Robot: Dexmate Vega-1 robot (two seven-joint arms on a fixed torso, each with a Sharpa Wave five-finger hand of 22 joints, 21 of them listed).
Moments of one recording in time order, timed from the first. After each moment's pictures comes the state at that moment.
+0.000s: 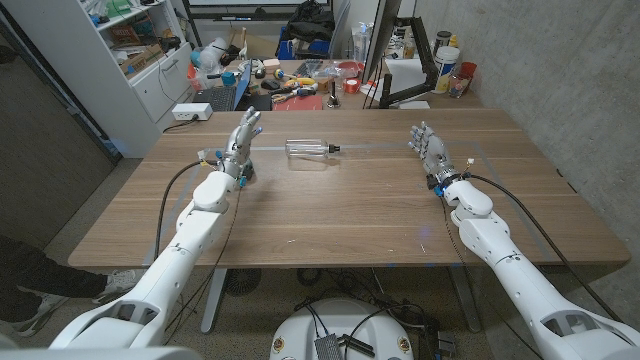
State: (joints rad) left arm 0.84 0.36 0.15 -1.30 -0.24 -0.27 0.00; left_hand 0.24 0.10 0.49 0.01 0.25 -0.17 -0.11 0.21 0.18 -0.17 -0.13 0.20 0.18 -0.17 -0.03 0.20 0.17 -0.17 -0.03 0.64 0.18; right arm -0.90 -0.34 -0.17 -1.32 0.47 0.21 0.13; right_hand 0.09 0.10 0.32 0.13 0.20 0.11 0.04 0.18 0.18 0.09 0.04 0.20 0.18 -0.04 -0.03 0.18 0.17 -0.12 -0.04 0.55 0.17
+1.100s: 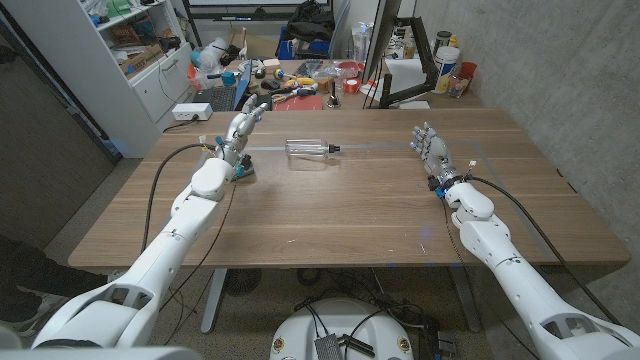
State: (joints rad) left arm 0.78 0.42 0.20 -1.30 -0.12 -0.26 0.02; left_hand 0.31 0.07 0.49 -0.05 0.23 -0.17 -0.11 0.21 0.18 -0.17 -0.13 0.20 0.18 -0.17 -0.03 0.19 0.17 -0.17 -0.03 0.64 0.18; right arm -0.91 -0.33 -0.15 -1.32 0.48 0.23 0.14; right_hand 0.09 0.10 0.31 0.13 0.20 0.11 0.04 0.18 0.18 0.10 0.04 0.20 0.18 -0.04 -0.03 0.18 0.17 -0.12 -0.04 0.55 0.17
